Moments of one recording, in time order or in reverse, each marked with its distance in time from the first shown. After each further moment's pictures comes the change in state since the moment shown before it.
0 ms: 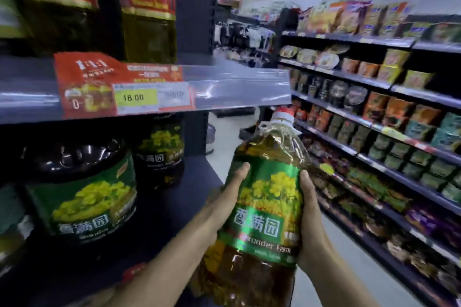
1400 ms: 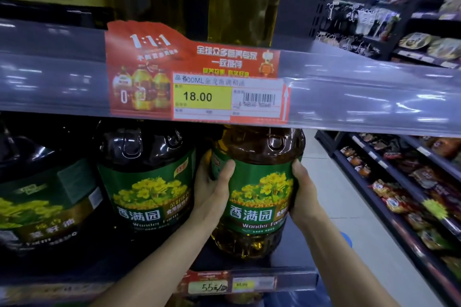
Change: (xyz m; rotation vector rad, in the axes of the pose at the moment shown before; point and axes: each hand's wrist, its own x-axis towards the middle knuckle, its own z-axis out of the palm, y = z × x) left_hand 0.057 -0.038 -0.103 -0.221 0.746 0.457; right_hand 0.163 0.056 0.118 -0.091 -0.726 -0.123
